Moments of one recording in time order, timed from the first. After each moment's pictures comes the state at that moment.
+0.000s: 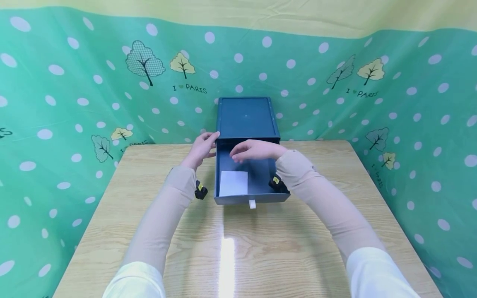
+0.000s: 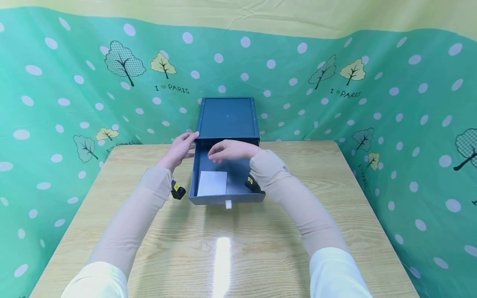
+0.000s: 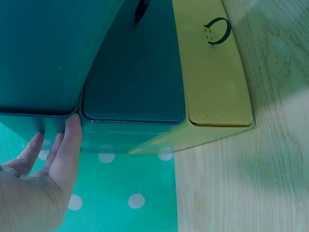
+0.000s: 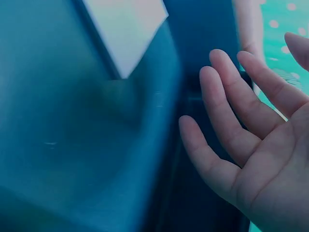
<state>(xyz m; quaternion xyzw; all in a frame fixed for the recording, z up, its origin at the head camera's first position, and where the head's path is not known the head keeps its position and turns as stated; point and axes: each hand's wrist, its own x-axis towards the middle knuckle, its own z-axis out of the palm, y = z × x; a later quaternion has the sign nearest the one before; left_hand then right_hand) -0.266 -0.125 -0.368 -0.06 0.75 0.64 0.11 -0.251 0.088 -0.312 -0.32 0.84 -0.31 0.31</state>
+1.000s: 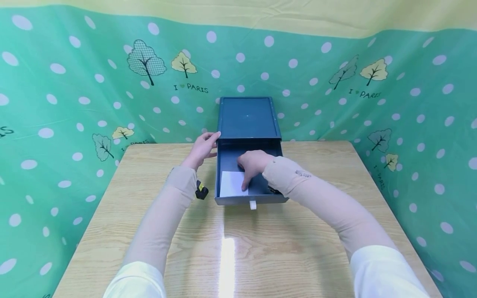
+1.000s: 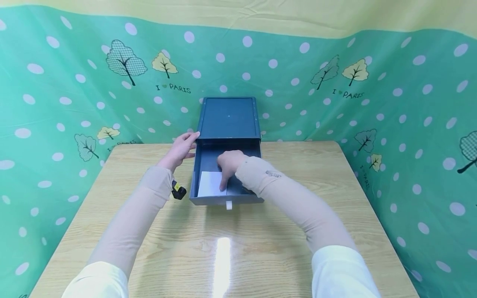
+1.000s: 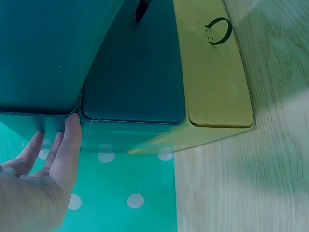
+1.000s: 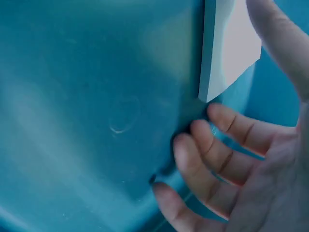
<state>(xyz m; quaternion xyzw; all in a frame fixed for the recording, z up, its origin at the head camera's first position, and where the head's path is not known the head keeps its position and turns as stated) -0.266 -0.124 -0.367 -0.06 0.74 0.66 0.12 -0.230 0.059 -0.332 -0.29 0.93 0.03 0.22</state>
